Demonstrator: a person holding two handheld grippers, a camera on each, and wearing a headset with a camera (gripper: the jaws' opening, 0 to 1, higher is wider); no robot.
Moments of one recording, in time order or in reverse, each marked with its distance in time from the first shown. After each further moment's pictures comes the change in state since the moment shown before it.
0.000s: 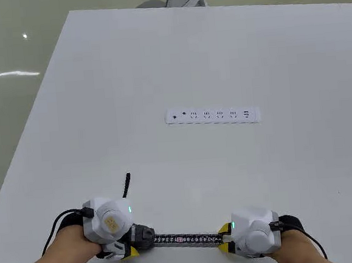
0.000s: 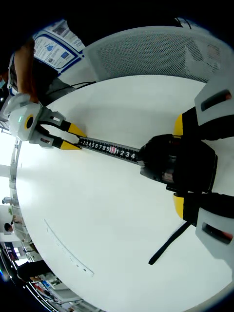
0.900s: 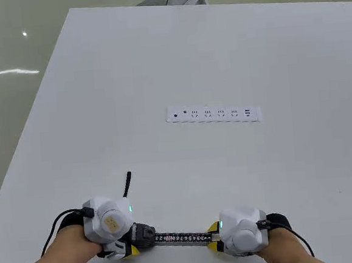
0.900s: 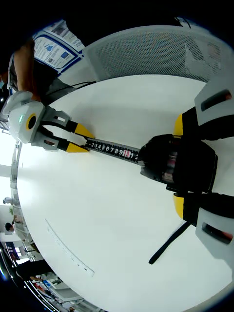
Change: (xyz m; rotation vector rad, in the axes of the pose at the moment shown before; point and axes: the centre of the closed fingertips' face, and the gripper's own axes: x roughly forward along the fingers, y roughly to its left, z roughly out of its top) left arm 0.000 0.001 0.000 0.004 -0.010 0.006; right arm 0.017 0.003 0.022 -0.019 -0.019 0.014
